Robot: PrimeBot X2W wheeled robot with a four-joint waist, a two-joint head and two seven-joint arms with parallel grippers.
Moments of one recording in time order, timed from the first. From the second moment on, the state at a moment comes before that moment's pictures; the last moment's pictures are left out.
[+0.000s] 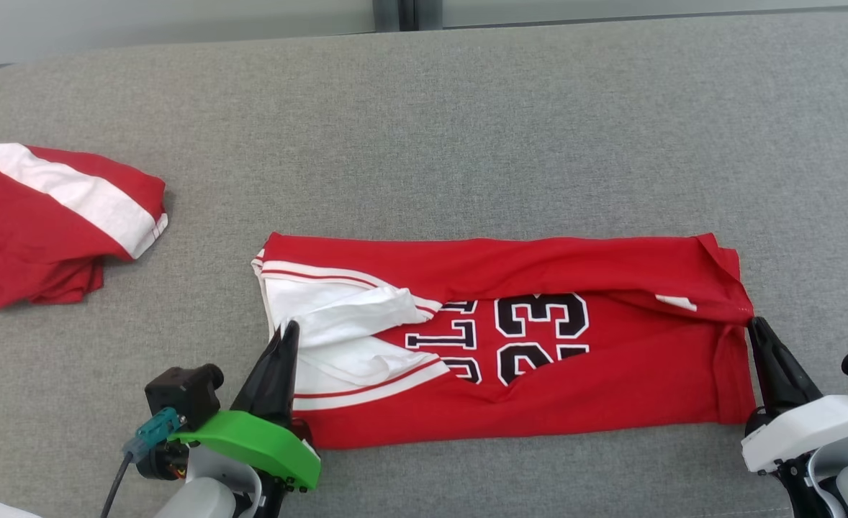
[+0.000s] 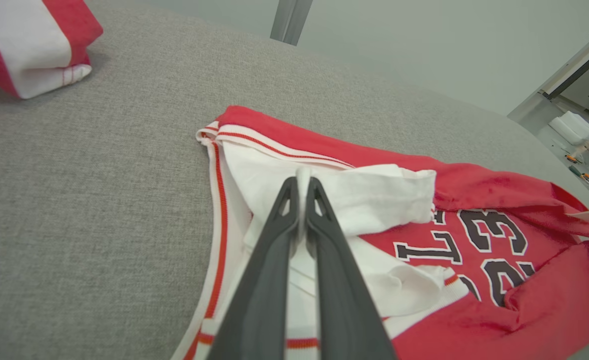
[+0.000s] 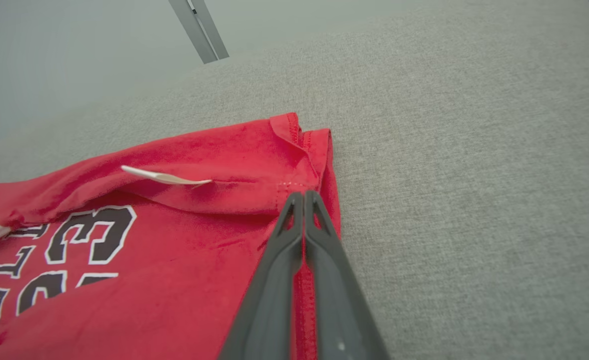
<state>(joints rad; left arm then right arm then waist) -0.24 0.33 -0.63 0.22 -0.85 0.13 -0.26 -0.10 -0.39 0.18 0.33 0.67 0.13 -0.26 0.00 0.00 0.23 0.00</state>
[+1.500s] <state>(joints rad) -0.05 0.05 0.02 0.13 -0.24 -0.06 -0.26 -0.28 -0.37 0.33 0.71 0.75 0.13 -0.25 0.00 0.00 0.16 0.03</state>
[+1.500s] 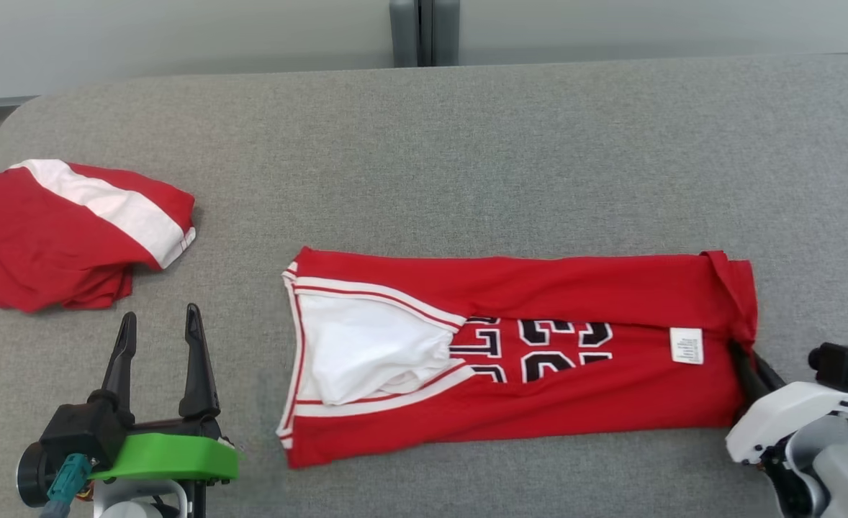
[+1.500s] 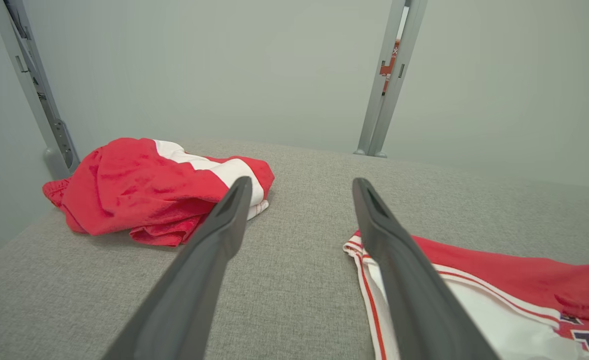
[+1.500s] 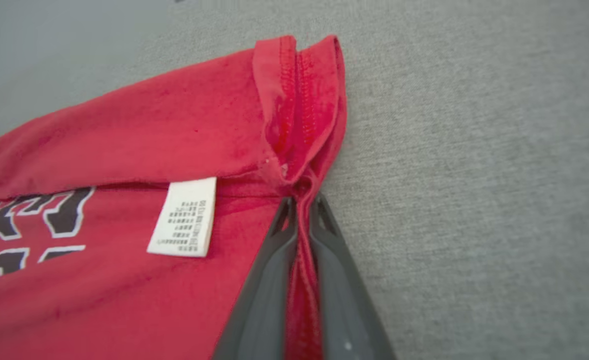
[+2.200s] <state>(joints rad) -0.02 0.05 0.01 0.13 -0.26 -0.03 -0.26 -0.28 -0.53 0.24 0.64 0.75 0.13 -0.26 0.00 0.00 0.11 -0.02</state>
